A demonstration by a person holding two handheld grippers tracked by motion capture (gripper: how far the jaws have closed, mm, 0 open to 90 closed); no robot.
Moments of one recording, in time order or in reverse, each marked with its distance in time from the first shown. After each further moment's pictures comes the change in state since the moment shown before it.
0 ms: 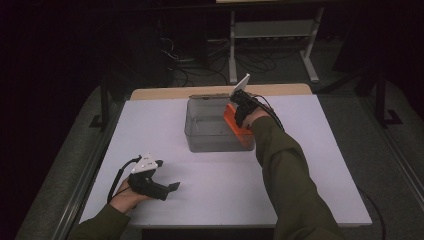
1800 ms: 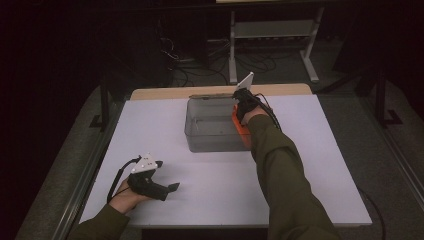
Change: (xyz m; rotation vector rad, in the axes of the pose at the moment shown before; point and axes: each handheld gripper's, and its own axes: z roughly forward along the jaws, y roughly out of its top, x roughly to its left) left arm 0.000 -0.001 0.000 0.009 -0.002 -0.005; right arm -0.006 0.005 0.000 0.059 -0.064 0.208
